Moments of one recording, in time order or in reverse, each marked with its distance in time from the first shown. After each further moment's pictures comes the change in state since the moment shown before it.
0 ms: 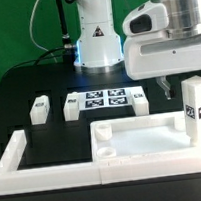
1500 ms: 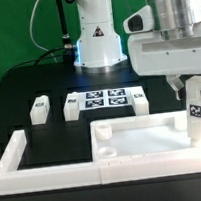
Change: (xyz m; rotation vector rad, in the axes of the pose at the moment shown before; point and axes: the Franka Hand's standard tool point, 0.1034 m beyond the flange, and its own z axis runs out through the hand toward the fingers) arm 0.004 0.007 0.004 0.095 0.135 0.853
